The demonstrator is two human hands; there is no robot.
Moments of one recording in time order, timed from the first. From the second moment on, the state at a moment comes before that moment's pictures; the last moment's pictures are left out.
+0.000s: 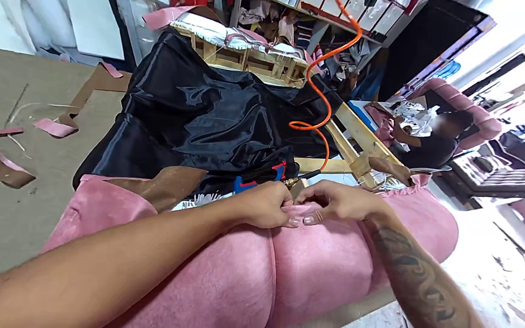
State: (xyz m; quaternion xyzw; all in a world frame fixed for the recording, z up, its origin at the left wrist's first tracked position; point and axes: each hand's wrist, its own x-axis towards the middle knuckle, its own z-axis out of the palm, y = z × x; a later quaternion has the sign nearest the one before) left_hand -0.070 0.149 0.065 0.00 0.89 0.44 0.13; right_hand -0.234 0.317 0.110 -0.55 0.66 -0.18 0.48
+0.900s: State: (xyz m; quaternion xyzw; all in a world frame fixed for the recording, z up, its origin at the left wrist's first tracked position) left_hand -0.099 0.165 0.049 -0.21 0.90 0.37 0.13; right_hand -0.211 0.322 0.070 -0.64 0.76 -0.11 0.04
